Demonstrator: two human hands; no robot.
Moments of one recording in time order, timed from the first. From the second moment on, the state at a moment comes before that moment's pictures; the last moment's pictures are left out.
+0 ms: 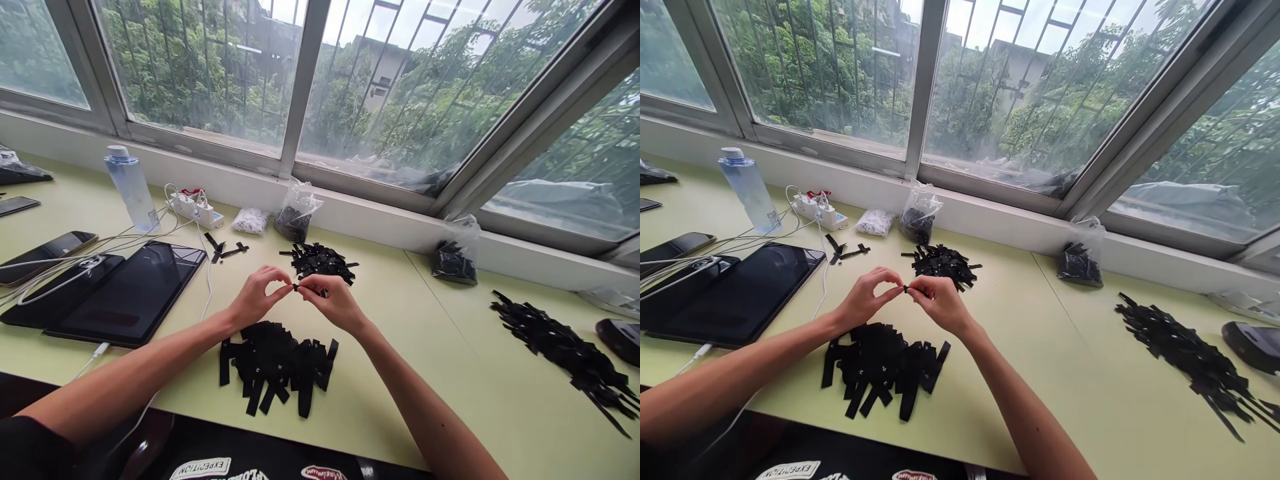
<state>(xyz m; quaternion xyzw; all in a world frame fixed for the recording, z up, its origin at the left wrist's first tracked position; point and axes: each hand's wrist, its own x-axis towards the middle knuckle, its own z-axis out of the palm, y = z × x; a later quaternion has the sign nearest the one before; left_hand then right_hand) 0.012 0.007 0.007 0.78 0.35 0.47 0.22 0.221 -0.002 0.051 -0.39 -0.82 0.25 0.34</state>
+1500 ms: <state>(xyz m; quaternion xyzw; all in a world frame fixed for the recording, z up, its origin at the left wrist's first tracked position) 0.016 -0.004 0.006 0.81 0.34 0.43 0.21 0.208 -0.021 0.008 -0.39 -0.80 -0.01 0.46</state>
